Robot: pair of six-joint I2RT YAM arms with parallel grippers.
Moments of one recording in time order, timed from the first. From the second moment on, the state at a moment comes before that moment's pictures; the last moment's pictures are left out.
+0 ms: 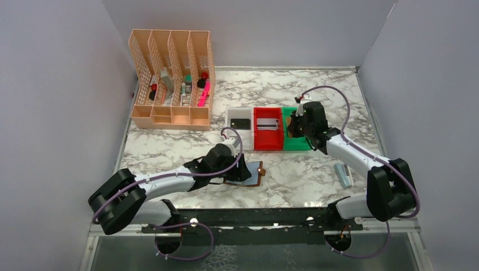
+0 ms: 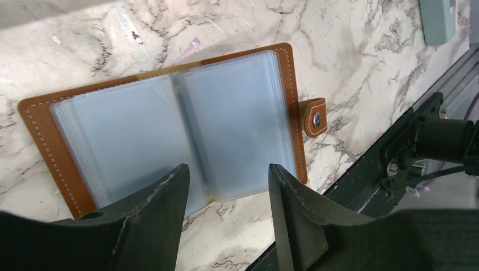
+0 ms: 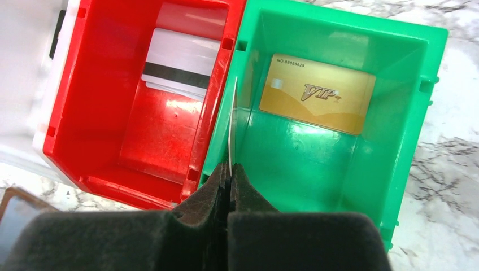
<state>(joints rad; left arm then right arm) -0.88 1.27 0.47 0.15 0.14 -0.72 0.37 1.38 0.79 -0.05 0.00 0.16</state>
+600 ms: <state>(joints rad) -0.88 1.22 0.47 0.08 0.06 -0.72 0.37 1.39 0.79 0.05 0.15 -0.11</state>
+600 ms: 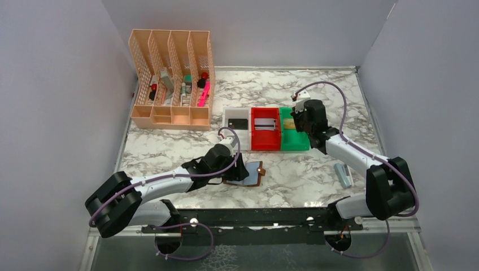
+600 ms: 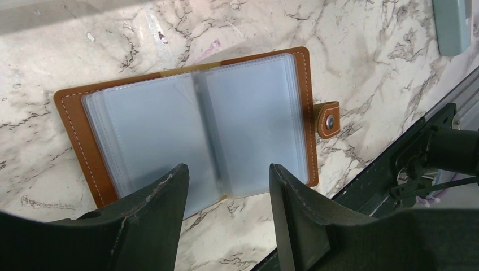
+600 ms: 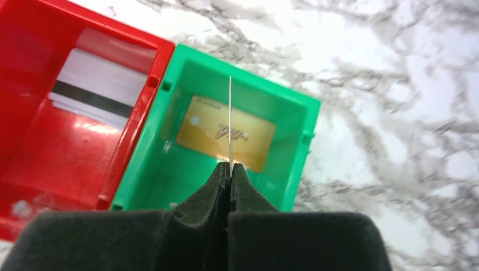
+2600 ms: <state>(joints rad) -0.88 1.27 0.51 0.04 0.11 -0.67 0.37 1.63 0.67 0.43 0.16 -0.59</state>
